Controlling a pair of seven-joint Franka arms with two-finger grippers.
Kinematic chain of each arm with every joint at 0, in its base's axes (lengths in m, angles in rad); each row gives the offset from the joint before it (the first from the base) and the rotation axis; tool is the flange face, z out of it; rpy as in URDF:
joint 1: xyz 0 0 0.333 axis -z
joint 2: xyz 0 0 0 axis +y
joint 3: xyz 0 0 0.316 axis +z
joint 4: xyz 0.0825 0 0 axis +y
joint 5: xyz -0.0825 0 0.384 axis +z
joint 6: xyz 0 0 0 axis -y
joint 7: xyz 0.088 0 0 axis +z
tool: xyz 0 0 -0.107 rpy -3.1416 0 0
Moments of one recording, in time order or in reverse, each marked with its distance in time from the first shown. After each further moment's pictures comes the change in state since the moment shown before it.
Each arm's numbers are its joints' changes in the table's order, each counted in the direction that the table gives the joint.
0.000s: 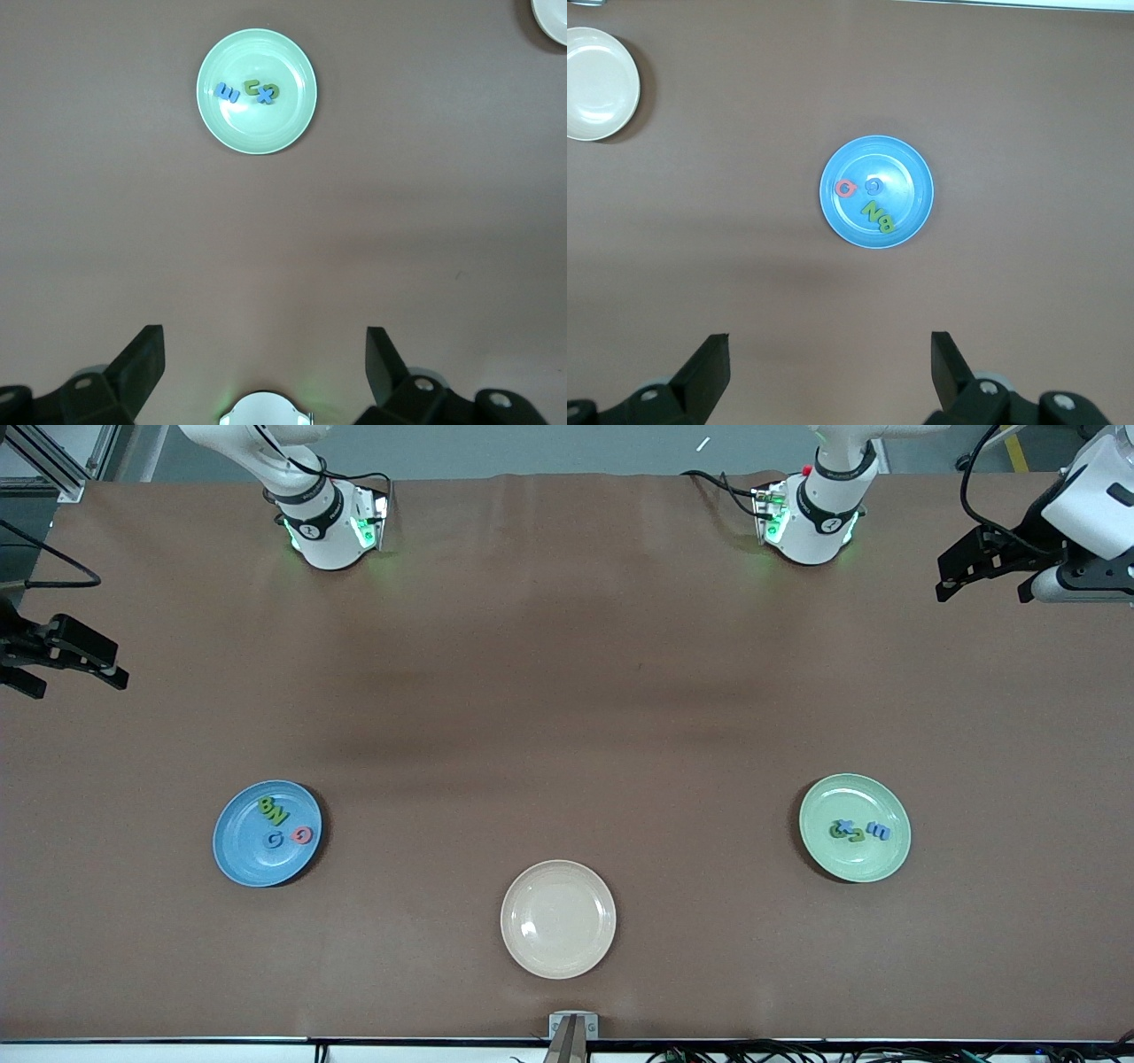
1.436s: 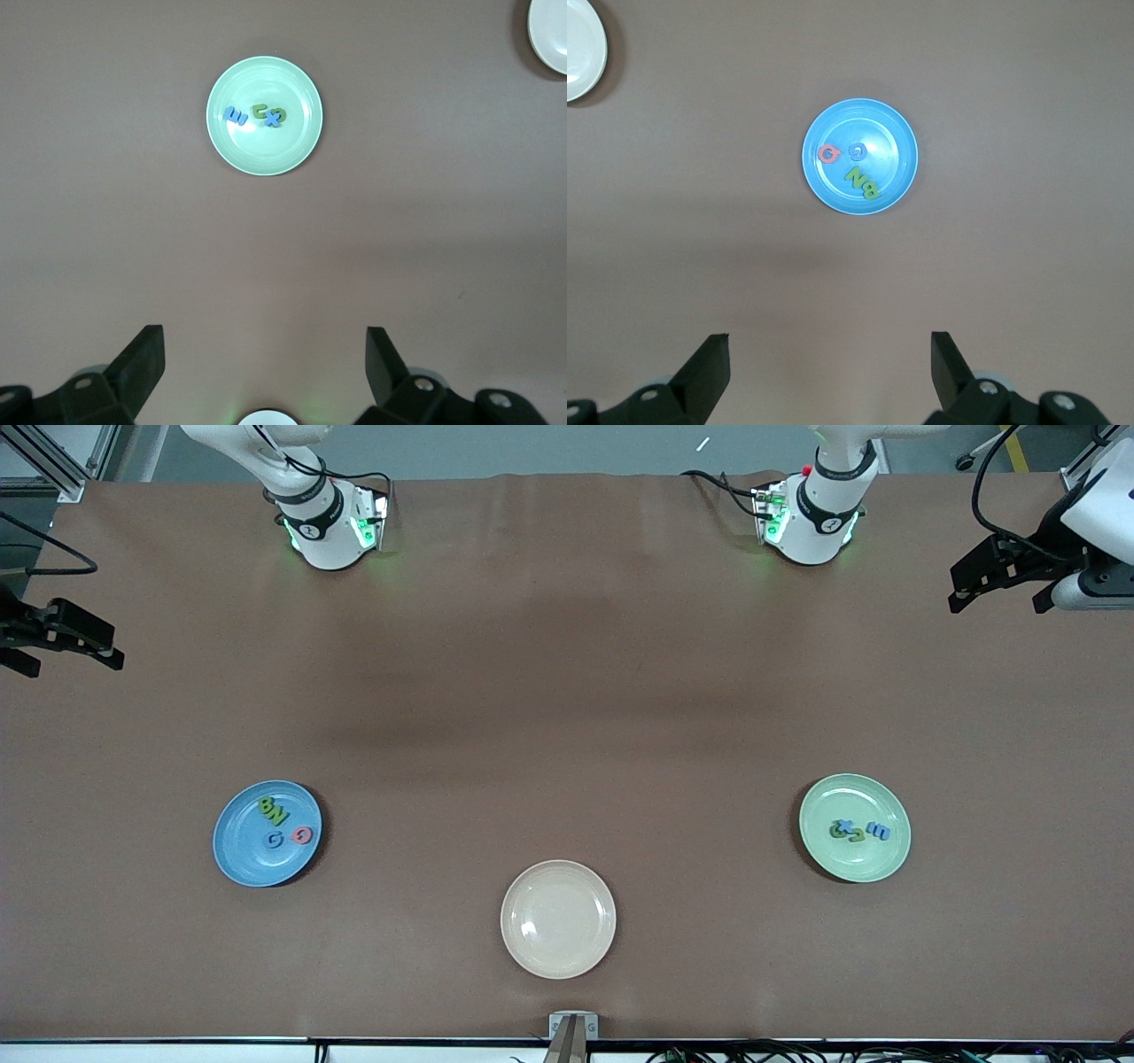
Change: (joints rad) left arm 0.002 0.040 0.012 -0.061 0.016 0.012 -0.004; right arm 0.055 -0.016 0.052 0.011 -0.047 -0.077 0.000
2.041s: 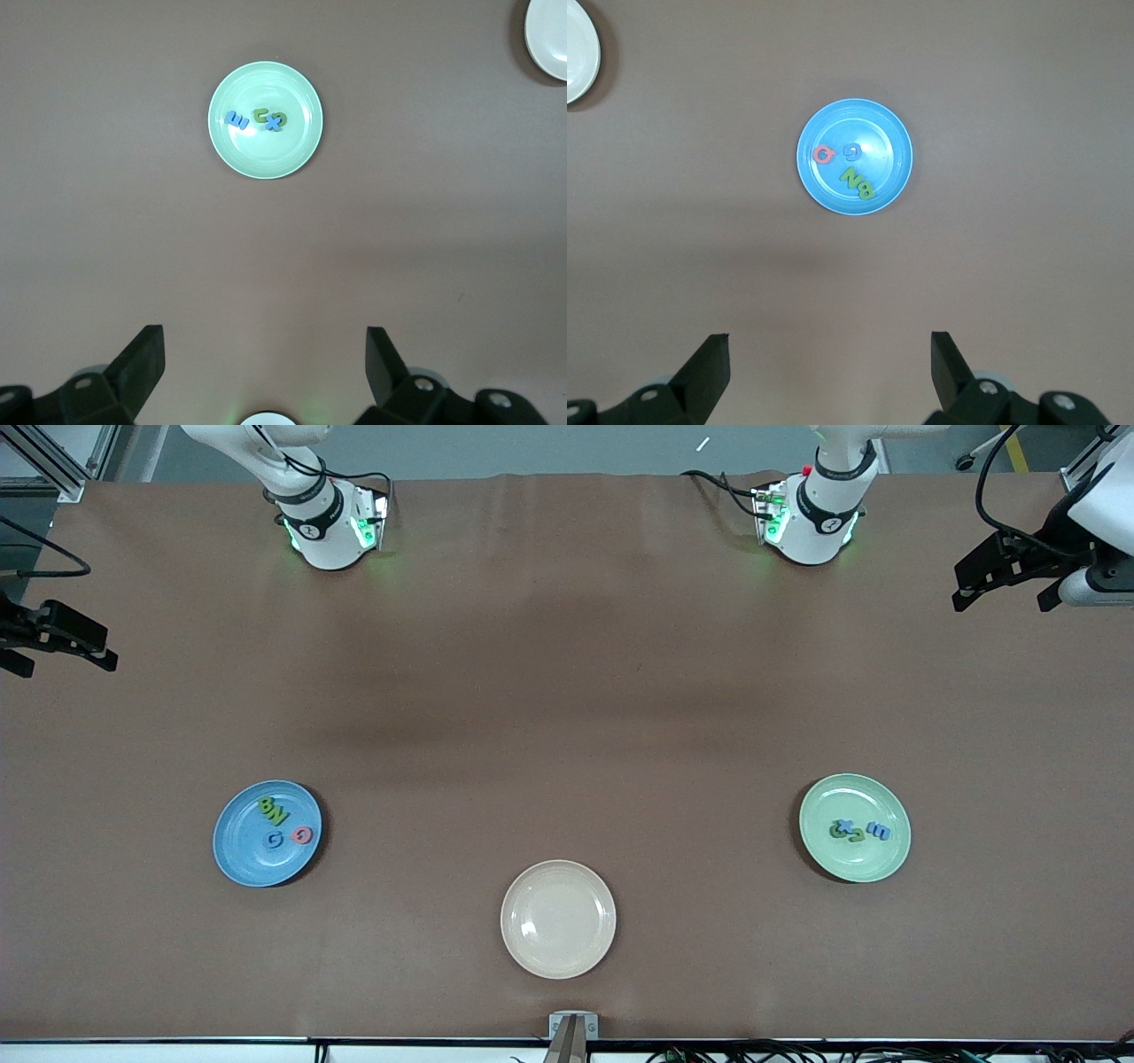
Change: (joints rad) left arm 0.000 0.000 0.001 -0.012 0.001 -0.001 0.000; right arm 0.012 0.000 0.000 0.003 0.000 0.008 -0.001
